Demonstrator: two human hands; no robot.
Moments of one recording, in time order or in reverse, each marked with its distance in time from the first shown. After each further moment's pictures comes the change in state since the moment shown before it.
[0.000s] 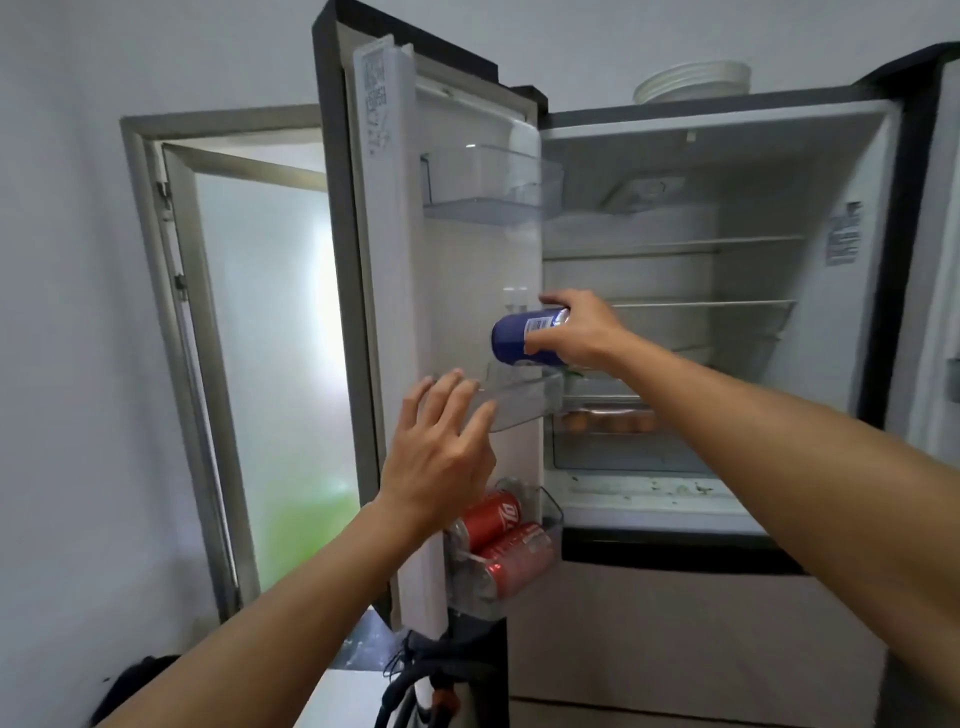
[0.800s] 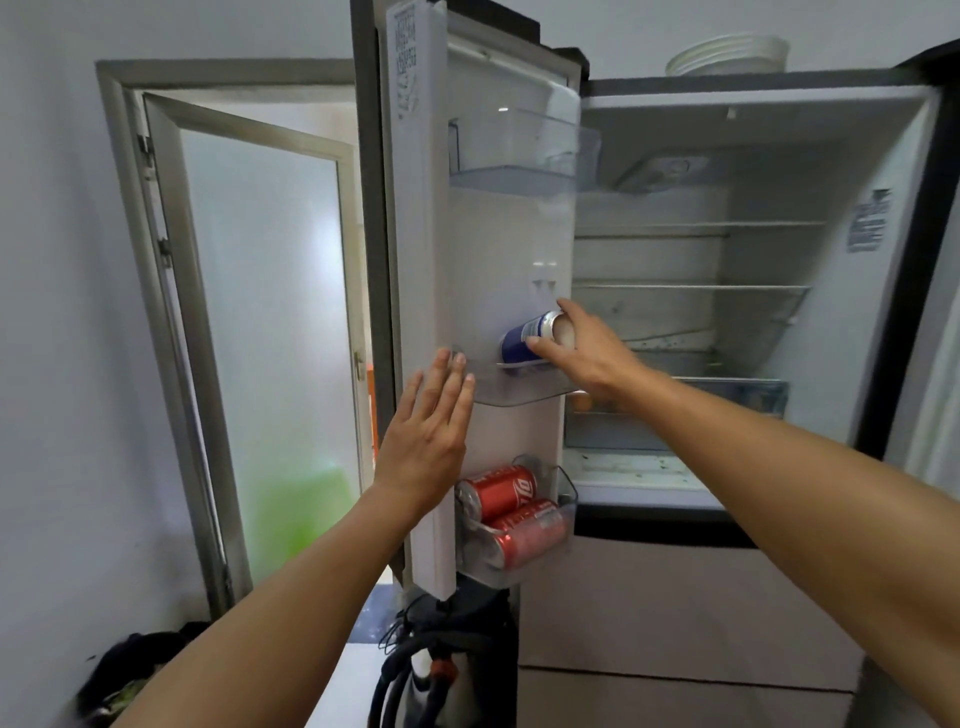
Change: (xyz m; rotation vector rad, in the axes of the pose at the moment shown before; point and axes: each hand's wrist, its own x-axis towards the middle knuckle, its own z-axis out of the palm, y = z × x) left_hand -0.048 -0.064 0.037 0.080 -0.235 -0.058; right_hand -0.017 0.007 0.061 -0.232 -0.006 0.009
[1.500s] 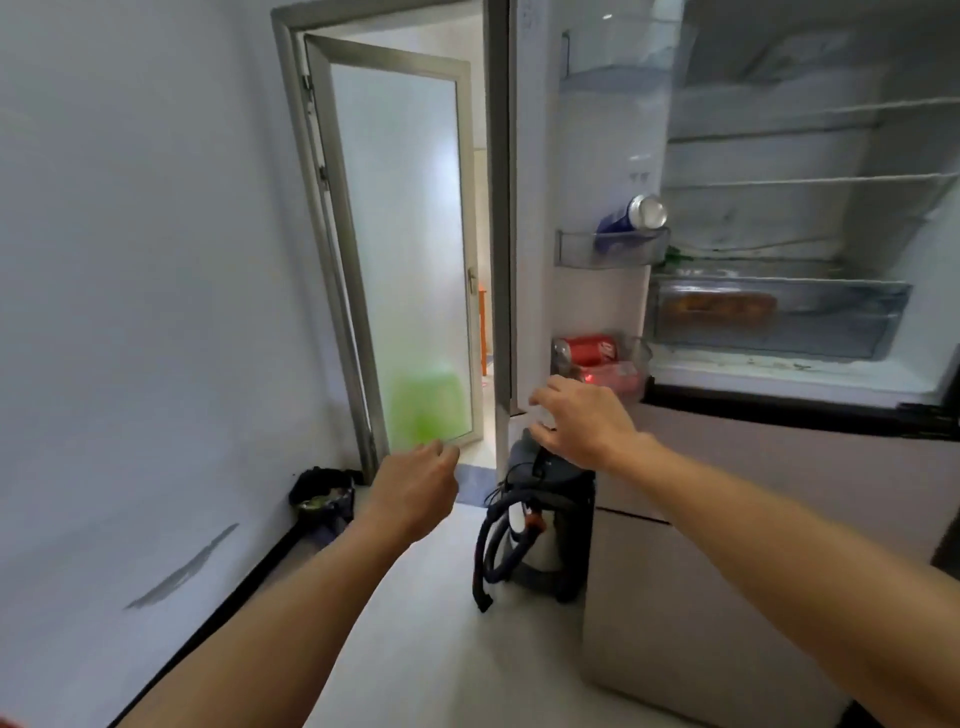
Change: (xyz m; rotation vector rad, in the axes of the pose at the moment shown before) left_hand -0.243 0.036 -0.178 0.024 -0.614 -0.267; right_hand -0.272 -0.071 0.077 -0.260 -0.189 -0.518
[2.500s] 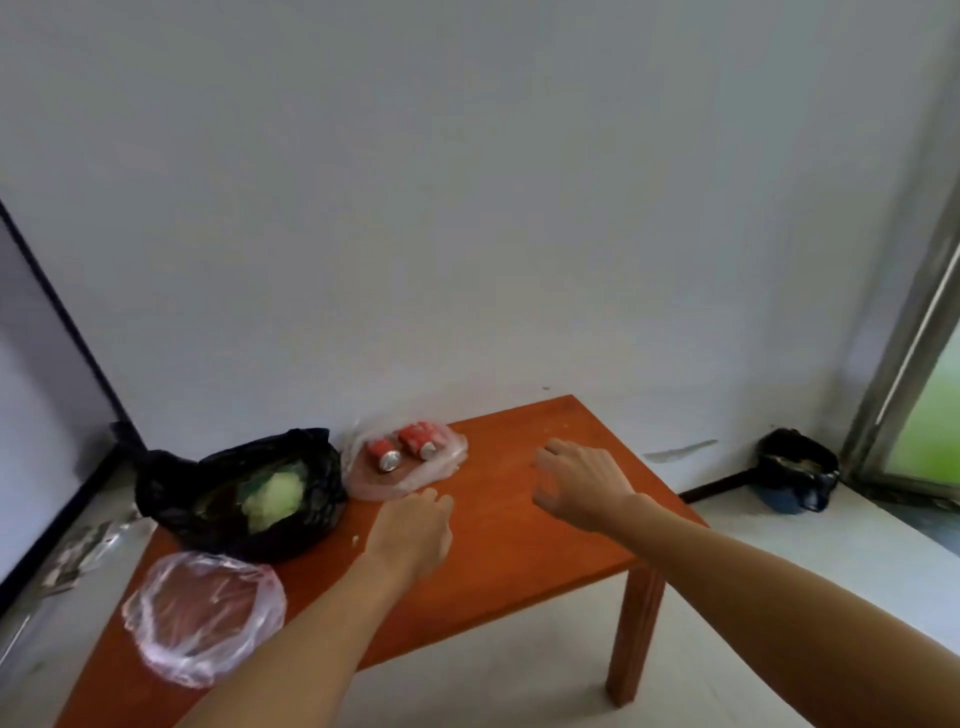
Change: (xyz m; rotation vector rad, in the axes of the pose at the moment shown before) left_hand -0.757 -0.341 -0.222 0.235 -0.369 -0.928; right_hand -0.147 -0.823 0.017 0.389 -0.197 -0.912
